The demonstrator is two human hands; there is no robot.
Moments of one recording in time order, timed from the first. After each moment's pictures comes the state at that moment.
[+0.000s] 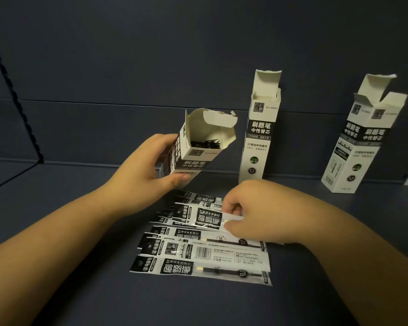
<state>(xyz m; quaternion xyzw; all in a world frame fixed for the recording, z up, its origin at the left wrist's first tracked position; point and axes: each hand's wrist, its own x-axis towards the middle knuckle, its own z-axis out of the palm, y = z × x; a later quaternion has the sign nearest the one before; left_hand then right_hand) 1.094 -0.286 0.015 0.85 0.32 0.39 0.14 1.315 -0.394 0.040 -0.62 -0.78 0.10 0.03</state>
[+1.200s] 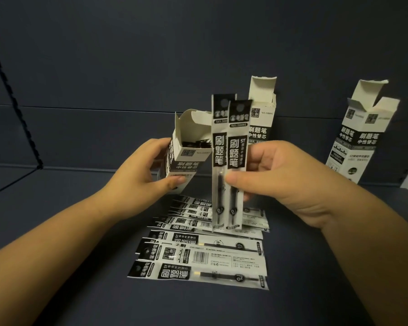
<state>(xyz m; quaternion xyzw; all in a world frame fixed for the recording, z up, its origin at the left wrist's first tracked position) 1.091 -0.284 0.015 0.84 0.33 0.40 0.17 1.329 -0.406 0.071 -0.47 -0.67 0.38 0.43</state>
